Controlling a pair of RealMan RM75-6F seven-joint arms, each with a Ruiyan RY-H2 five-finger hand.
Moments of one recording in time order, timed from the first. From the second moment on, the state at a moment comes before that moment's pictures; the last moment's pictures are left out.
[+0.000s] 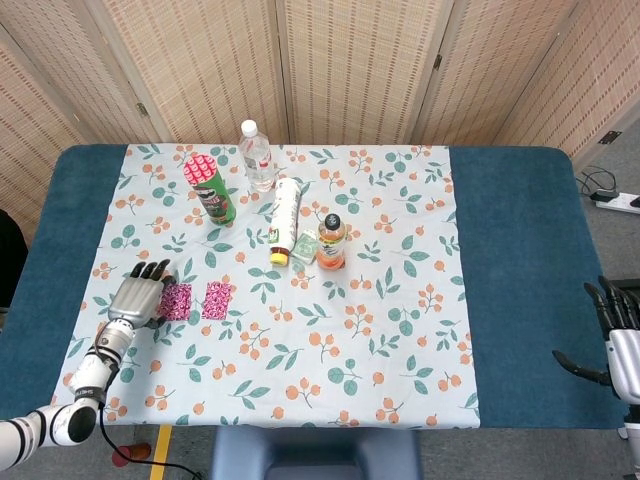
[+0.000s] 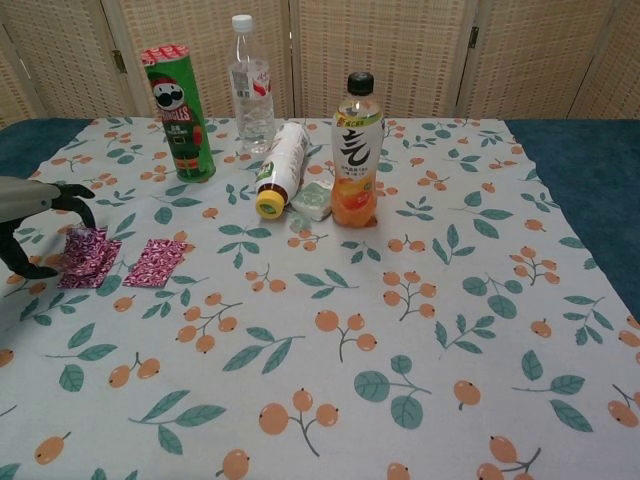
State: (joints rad) left arm -0.68 -1.38 -0.04 -1.37 0.94 0.85 0.41; right arm 0.02 -1.11 0.07 -1.51 -1.48 1.51 0.14
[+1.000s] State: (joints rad) left arm -0.68 -1.40 -0.04 -1.33 0.91 0.79 0.39; right arm 0.02 -1.11 0.08 -1.52 -1.47 1.51 0.14
